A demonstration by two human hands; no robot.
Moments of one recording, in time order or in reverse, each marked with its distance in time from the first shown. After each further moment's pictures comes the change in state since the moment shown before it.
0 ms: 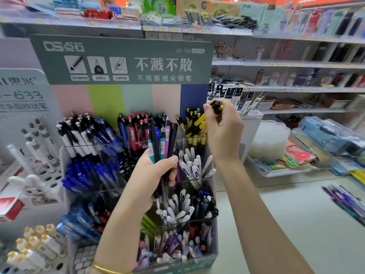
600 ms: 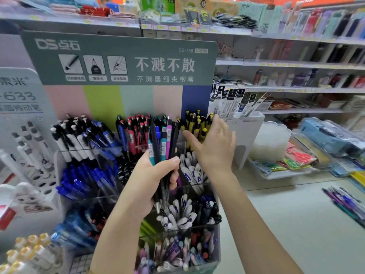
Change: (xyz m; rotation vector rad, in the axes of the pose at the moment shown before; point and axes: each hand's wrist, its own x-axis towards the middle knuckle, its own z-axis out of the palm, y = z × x) left_hand 0.007 0.005 -0.003 -0.086 -0.090 0.009; right_hand -0.022 0.008 0.014 -0.538 -0.465 0.331
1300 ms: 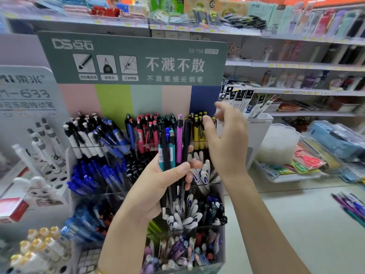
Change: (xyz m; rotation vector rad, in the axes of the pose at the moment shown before) left_hand -0.009 -0.004 -0.003 -0.066 -0.126 -0.010; right_hand -0.005 -0.014 -0.024 0.363 0.322 -0.299
